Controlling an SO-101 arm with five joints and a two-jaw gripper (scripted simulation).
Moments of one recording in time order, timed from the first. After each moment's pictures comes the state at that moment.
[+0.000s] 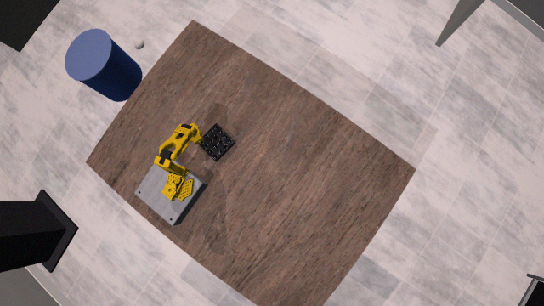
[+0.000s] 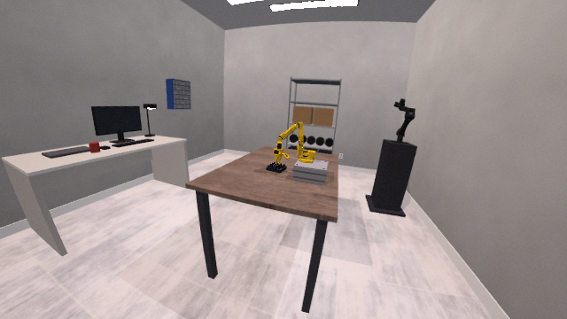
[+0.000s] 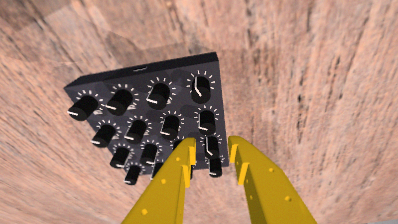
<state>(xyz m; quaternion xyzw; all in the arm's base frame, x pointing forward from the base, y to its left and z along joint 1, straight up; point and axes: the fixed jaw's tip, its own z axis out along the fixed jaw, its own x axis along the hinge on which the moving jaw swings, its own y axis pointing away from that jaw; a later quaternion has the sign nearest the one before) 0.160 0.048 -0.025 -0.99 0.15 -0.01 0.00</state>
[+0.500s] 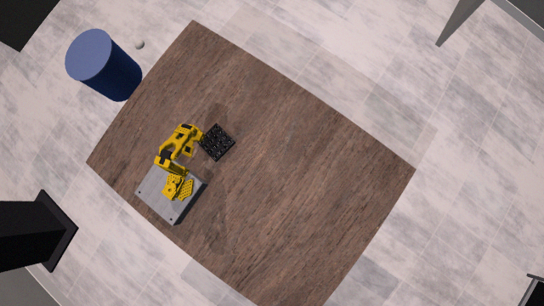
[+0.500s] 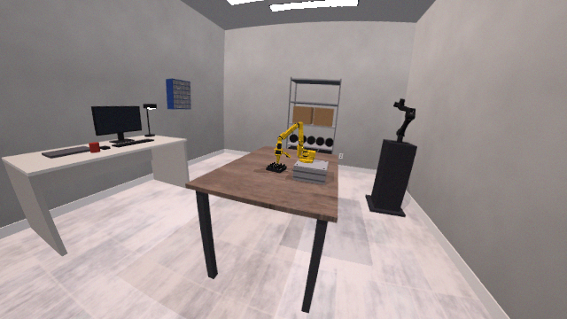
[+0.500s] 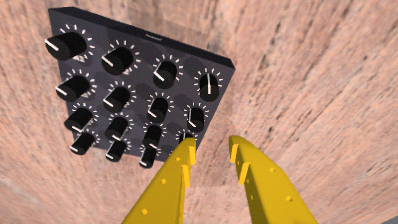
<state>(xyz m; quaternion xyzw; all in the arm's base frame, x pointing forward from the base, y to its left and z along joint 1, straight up) 0.164 0.048 -0.025 -1.00 -0.09 -0.01 0.00</state>
